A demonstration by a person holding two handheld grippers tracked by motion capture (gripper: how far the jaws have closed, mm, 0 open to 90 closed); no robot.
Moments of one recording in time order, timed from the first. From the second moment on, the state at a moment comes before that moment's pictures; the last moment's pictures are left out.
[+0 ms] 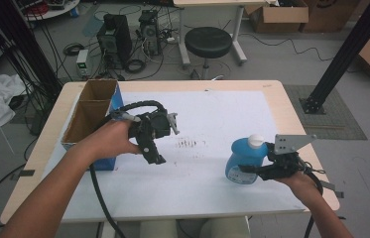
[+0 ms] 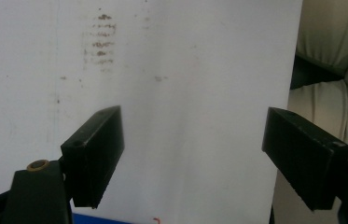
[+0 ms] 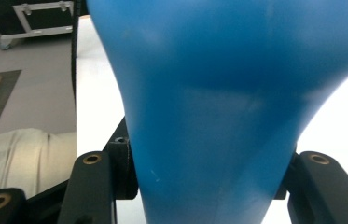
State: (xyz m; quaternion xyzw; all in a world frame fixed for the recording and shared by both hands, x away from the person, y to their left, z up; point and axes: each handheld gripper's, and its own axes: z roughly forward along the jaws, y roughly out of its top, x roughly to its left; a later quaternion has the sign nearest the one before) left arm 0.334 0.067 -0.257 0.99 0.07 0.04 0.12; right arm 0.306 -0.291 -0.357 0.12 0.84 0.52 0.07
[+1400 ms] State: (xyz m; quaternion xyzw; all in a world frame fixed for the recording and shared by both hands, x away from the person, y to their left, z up) left arm 0.327 0.031 -0.224 0.99 0.03 0.01 0.13; right arm 0.340 -0.193 -0.351 -0.01 0.88 0.48 -0.01
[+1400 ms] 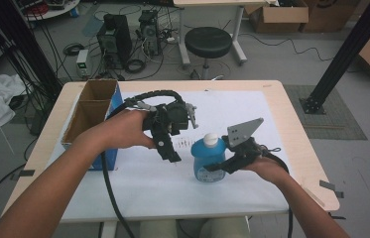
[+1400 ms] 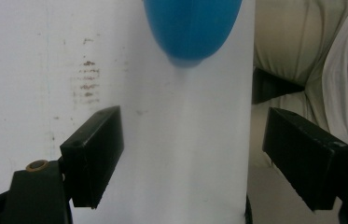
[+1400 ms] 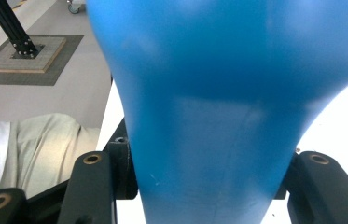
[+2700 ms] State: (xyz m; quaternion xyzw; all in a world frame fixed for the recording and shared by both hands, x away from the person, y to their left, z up) left arm 0.332 0.008 -0.226 0.99 0.02 0.01 0.14; right arm 0.343 -0.155 -0.355 0.00 0.88 0.47 -0.01
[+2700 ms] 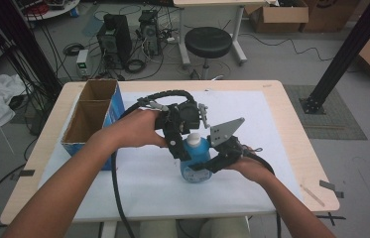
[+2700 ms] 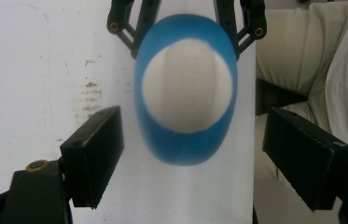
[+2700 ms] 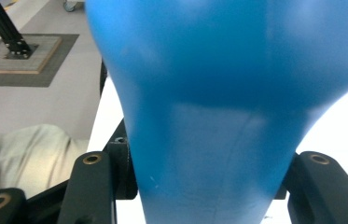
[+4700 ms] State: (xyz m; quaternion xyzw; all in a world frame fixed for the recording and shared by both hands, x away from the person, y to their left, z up) left arm 0.338 -0.008 -0.247 0.99 0.01 0.02 0.12; right arm 0.342 -0.149 -0.348 0.00 0.88 0.48 0.00
